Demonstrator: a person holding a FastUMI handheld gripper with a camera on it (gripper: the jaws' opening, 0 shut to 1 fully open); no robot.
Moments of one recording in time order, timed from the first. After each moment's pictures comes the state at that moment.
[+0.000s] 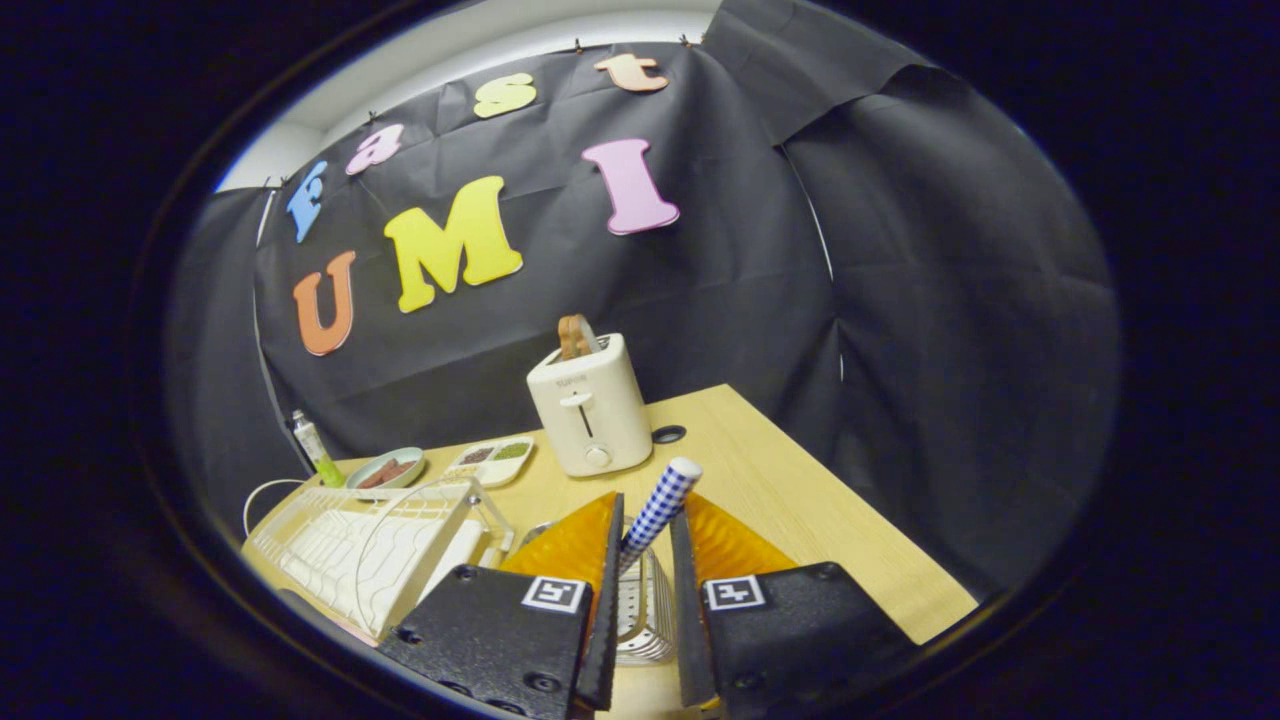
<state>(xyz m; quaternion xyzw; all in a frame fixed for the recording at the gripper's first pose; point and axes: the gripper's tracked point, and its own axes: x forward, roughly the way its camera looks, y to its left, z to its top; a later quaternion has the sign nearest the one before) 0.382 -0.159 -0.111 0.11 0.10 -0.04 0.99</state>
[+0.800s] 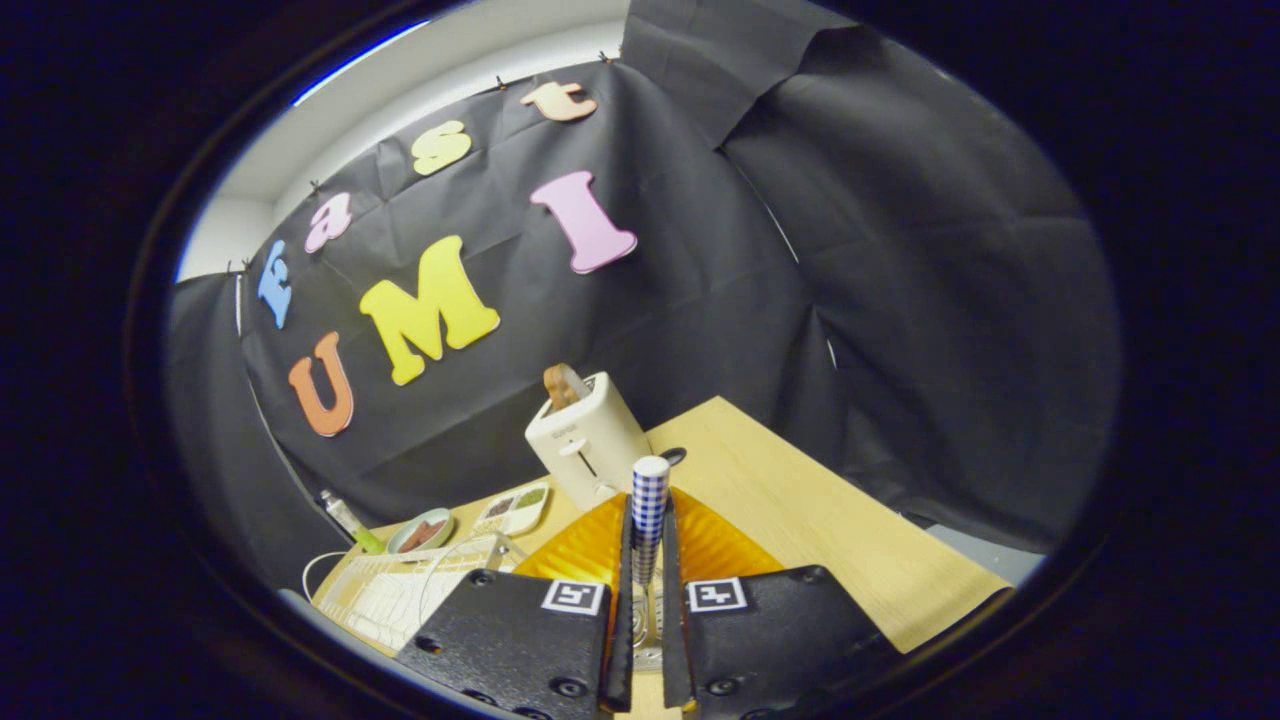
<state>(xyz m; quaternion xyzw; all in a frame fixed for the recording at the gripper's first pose) 0.362 -0.168 -0.066 0.20 0.05 -0.05 0.98</state>
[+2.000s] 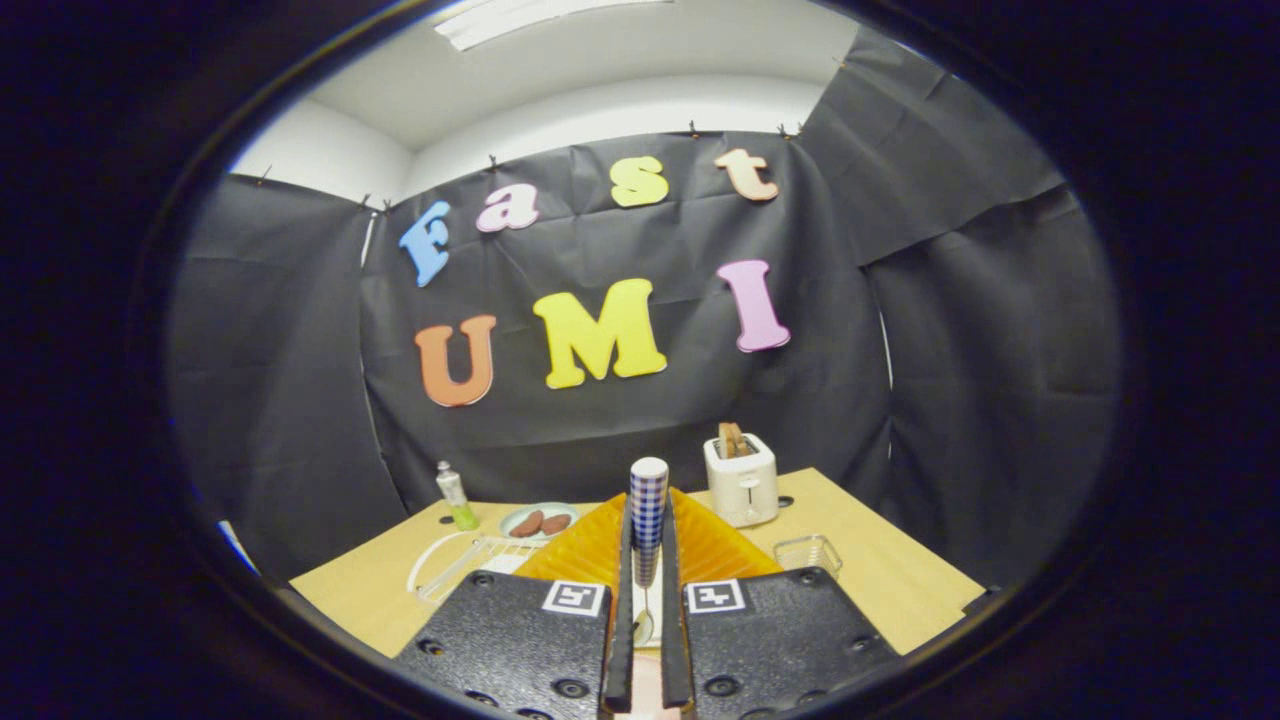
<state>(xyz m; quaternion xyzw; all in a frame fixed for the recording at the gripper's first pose) 0.180 0.088 0.030 0.04 -0.01 0.02 1.00</state>
